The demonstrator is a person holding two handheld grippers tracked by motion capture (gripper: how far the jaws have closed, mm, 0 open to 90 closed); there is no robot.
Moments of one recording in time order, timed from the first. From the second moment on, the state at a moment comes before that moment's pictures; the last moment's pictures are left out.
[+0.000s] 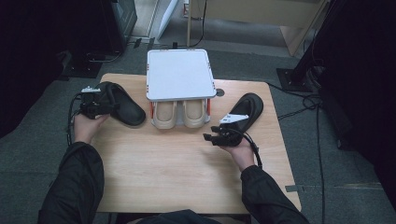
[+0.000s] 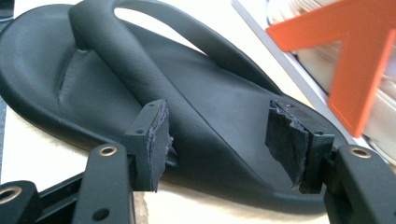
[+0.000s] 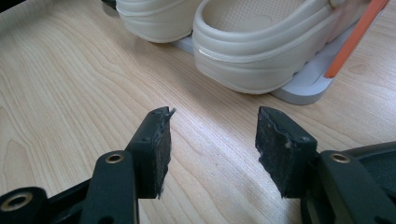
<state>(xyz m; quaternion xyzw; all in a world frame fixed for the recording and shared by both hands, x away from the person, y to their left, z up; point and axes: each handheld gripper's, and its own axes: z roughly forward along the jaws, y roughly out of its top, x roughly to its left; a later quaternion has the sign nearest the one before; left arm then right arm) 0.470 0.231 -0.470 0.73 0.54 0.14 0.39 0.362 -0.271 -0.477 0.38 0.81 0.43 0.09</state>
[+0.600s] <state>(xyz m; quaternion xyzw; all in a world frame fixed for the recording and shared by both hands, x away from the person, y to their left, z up) 0.486 0.230 -0.487 0.73 0.56 0.14 0.37 0.357 -0.275 -0.479 0.39 0.81 0.43 0.10</state>
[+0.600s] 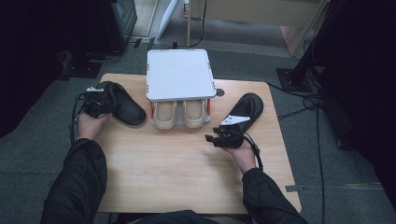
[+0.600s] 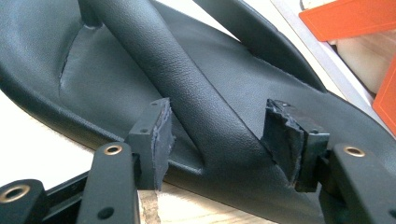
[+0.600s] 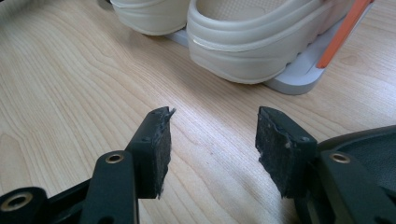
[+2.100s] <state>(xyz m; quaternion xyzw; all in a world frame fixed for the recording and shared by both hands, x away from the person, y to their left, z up) 0.485 0.228 -0.479 0.75 0.54 0.11 0.37 0.355 -0.274 -0.479 0.39 0.81 0.43 0.10</state>
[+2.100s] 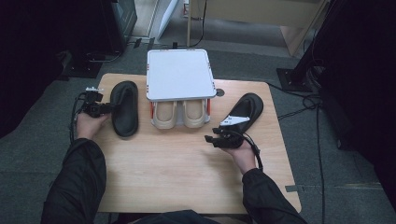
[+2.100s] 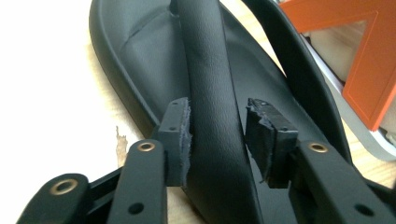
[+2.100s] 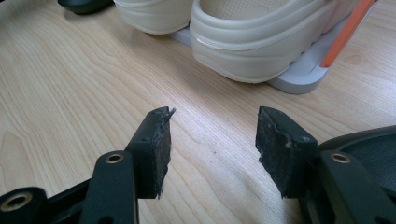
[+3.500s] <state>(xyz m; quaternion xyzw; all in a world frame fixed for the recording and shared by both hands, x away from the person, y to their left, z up) 0.508 0.214 -0.464 0.73 0.57 0.09 0.36 0.345 -0.286 -0.481 0.40 0.80 0.43 0.10</state>
